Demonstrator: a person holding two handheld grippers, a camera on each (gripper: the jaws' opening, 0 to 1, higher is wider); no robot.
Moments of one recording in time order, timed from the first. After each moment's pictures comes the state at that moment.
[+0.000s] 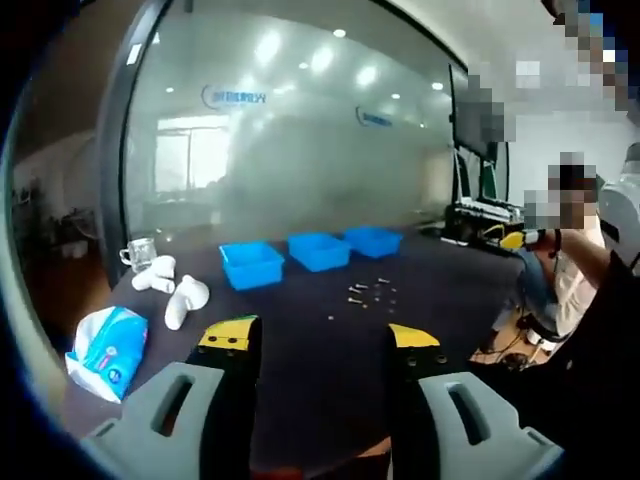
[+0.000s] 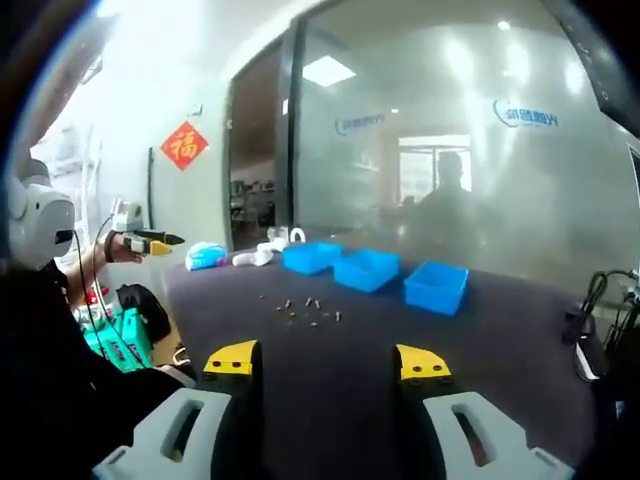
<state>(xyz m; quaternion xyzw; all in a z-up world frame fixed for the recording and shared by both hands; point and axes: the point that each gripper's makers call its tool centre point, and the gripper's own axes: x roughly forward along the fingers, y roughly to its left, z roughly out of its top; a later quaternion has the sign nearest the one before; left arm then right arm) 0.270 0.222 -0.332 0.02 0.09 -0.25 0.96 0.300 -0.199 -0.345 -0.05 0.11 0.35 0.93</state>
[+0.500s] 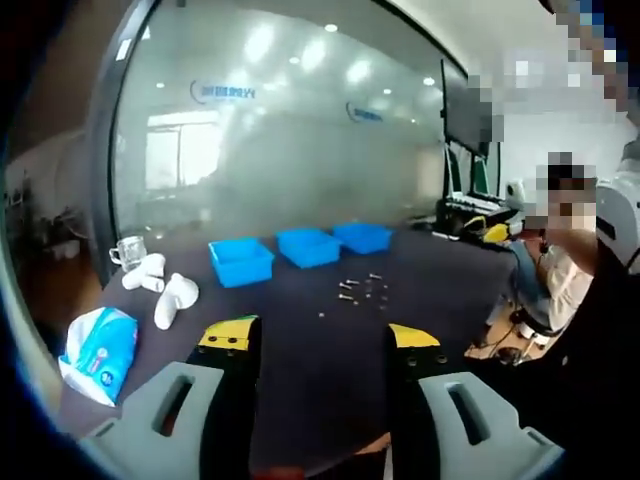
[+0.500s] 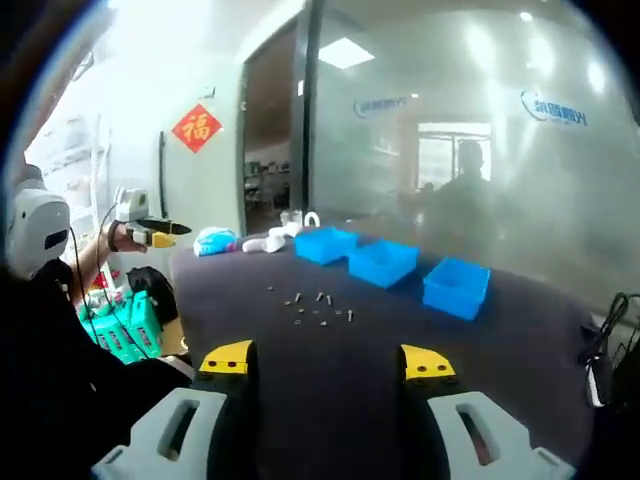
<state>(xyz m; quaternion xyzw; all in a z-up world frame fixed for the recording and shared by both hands) 0.271 0.215 -0.334 0.02 0.10 -0.26 0.96 0.325 -0.166 -0.345 -0.09 0.15 0.39 0.91</state>
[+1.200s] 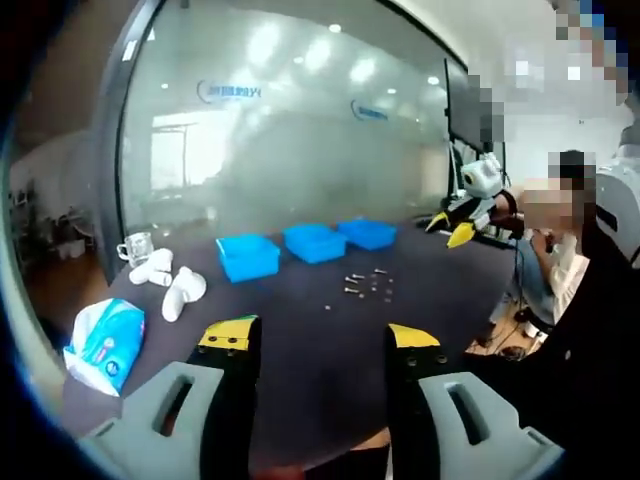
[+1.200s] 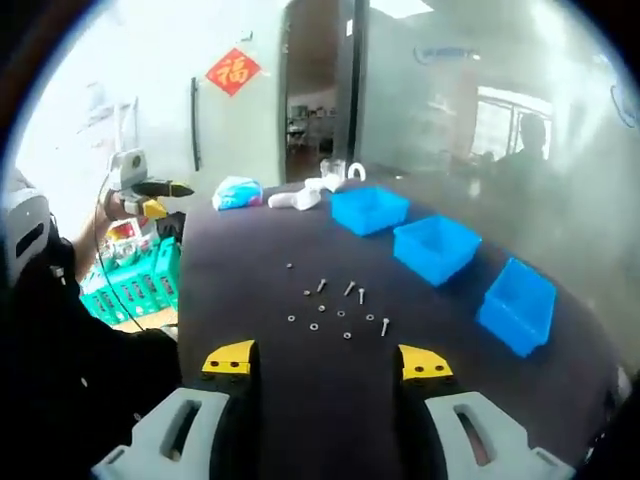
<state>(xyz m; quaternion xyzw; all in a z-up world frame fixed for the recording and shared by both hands) 0.263 0.226 -0.344 0.02 0.10 -0.25 0.96 0.387 -0.079 -0.371 -0.17 0.24 0.46 0.84</state>
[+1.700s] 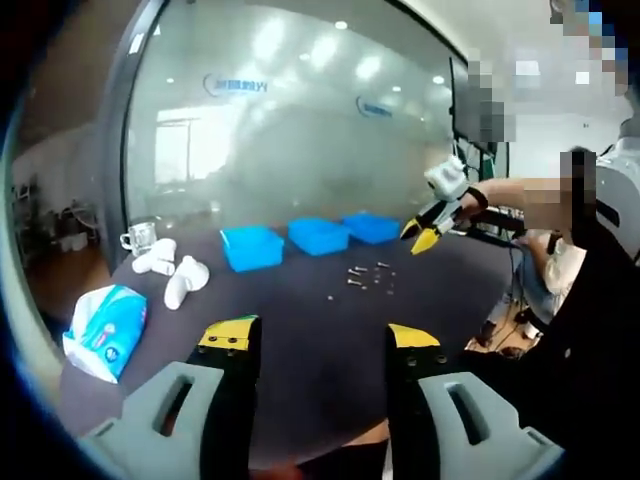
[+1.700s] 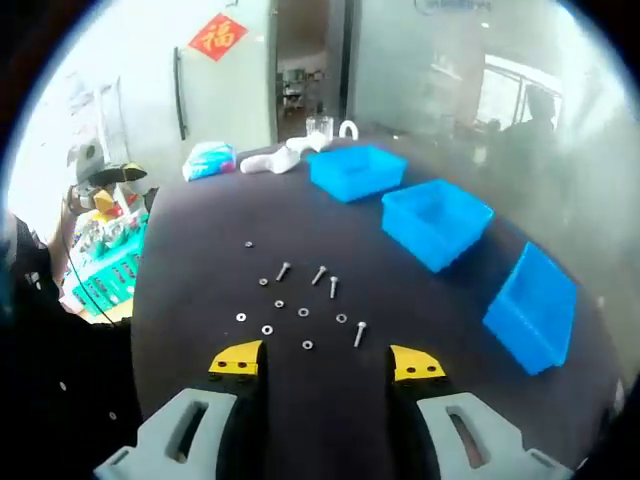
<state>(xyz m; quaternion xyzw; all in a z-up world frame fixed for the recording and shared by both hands) 0.259 0.232 -0.354 0.02 0.11 -0.24 0.96 0.444 -0.064 -0.416 -0.21 0.32 0.43 0.82</state>
